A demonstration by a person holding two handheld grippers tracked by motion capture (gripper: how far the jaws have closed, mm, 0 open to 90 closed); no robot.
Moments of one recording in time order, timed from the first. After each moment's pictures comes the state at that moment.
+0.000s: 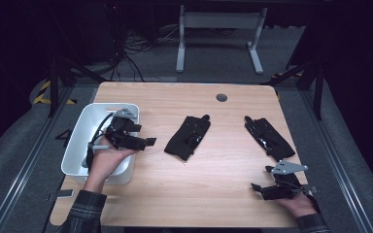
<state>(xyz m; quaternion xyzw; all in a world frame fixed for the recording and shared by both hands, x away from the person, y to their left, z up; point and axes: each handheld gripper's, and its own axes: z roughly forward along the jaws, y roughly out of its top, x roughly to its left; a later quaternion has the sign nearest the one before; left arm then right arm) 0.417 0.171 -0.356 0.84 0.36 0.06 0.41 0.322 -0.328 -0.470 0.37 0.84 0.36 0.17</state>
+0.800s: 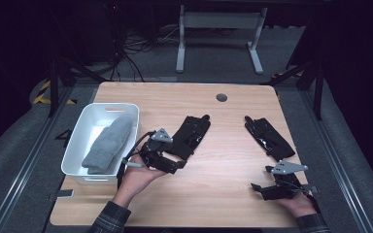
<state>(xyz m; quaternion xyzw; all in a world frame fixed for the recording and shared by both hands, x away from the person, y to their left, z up) 0.386 0.093 -0.393 0.87 0.28 0.03 0.40 0.322 -0.328 -0.470 0.37 0.84 0.36 0.17</state>
